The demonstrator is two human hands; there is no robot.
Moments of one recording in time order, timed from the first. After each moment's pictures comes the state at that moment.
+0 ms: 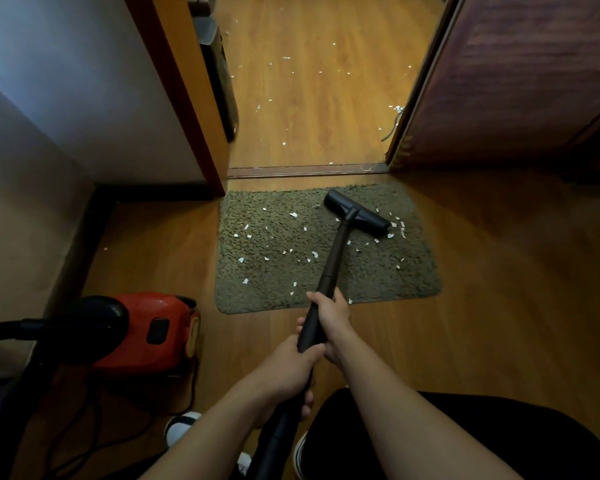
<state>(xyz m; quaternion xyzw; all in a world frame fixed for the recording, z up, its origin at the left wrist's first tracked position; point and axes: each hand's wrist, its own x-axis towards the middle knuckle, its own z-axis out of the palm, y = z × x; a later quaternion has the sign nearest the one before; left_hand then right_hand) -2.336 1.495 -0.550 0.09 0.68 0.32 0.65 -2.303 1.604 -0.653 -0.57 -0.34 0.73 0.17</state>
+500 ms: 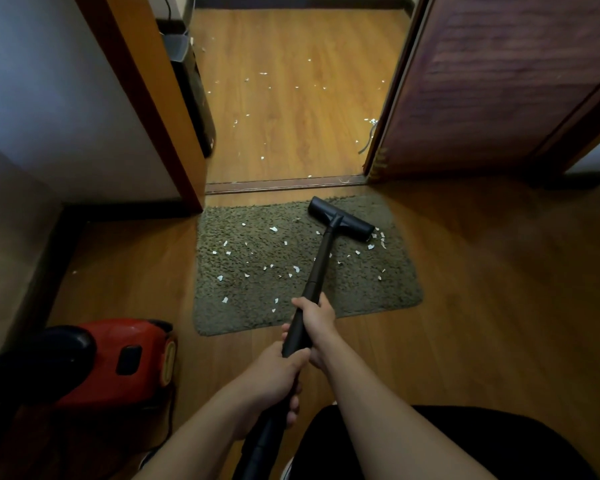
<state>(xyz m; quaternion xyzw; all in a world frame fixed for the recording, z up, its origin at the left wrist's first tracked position) -2.339 1.522 -0.553 0.09 0.69 0.33 0.64 -2.307 1.633 -0.657 -0.57 -0.33 0.73 0.18</state>
